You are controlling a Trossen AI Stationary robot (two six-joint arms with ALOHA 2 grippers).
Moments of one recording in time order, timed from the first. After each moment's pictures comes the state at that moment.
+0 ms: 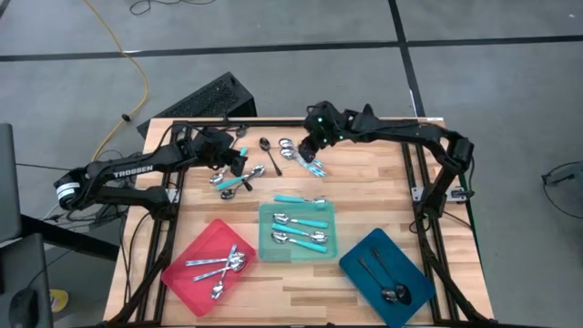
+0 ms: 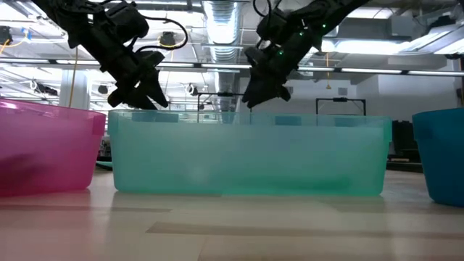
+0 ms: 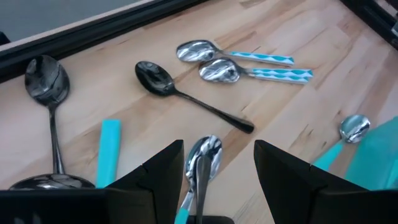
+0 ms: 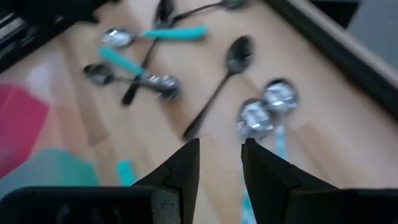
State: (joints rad) left arm 0.54 1.07 0.63 -0.29 -0.02 -0.41; right arm -0.44 1.73 1.35 -0.39 -0.15 0.23
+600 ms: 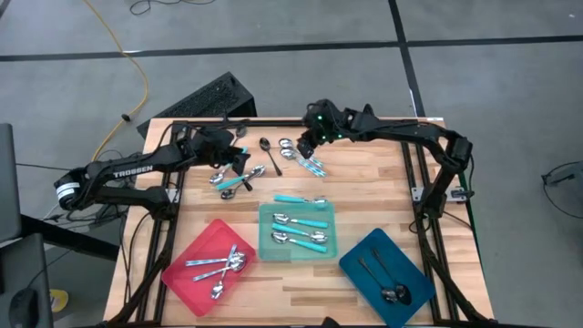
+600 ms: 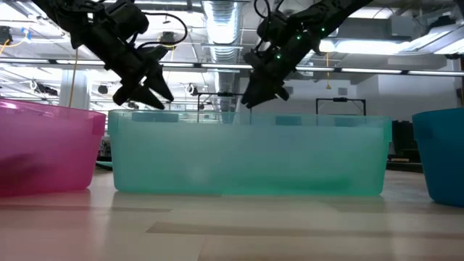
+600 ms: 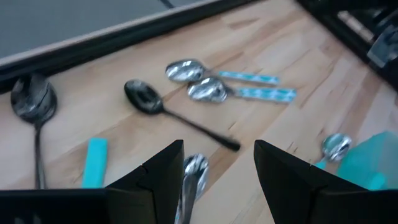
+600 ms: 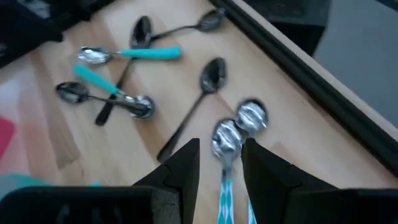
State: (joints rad) left arm 0.54 1.07 0.63 -0.21 0.00 -0.43; right arm -0.46 1.74 1.35 -0.33 -0.08 0.20
